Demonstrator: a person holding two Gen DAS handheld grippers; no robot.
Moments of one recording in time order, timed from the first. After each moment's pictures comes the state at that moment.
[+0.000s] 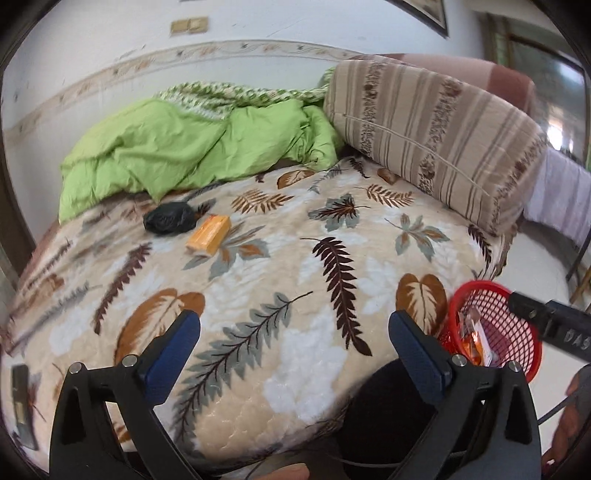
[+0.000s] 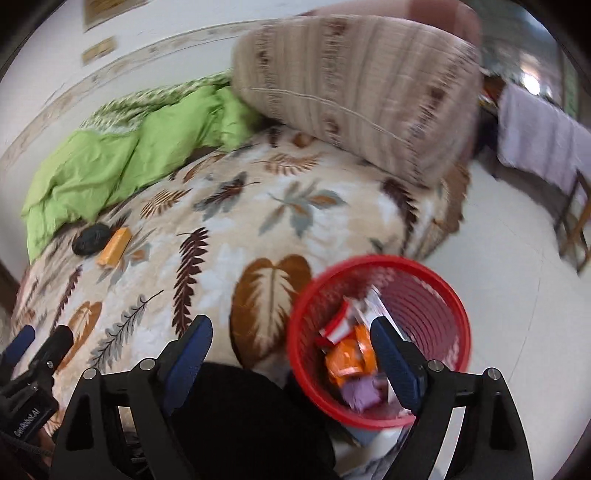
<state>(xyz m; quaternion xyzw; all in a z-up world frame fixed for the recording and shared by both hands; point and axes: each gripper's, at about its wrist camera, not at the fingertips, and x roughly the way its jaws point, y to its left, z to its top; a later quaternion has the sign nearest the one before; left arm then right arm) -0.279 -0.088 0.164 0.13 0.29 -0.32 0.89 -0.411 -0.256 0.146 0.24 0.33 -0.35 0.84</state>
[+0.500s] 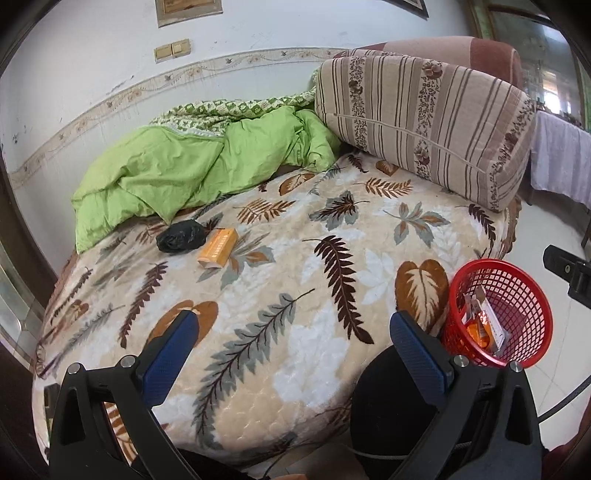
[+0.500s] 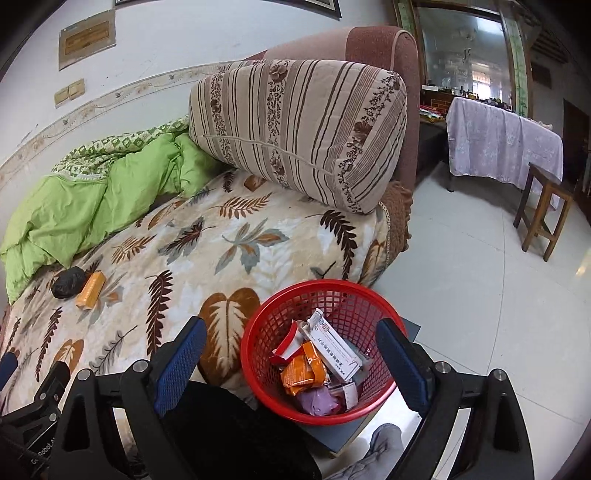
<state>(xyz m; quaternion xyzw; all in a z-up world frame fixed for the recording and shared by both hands) -0.308 -0.095 0.175 0.19 0.27 -0.30 0.90 -0.456 -0.243 0.175 0.22 0.27 -0.44 0.83</state>
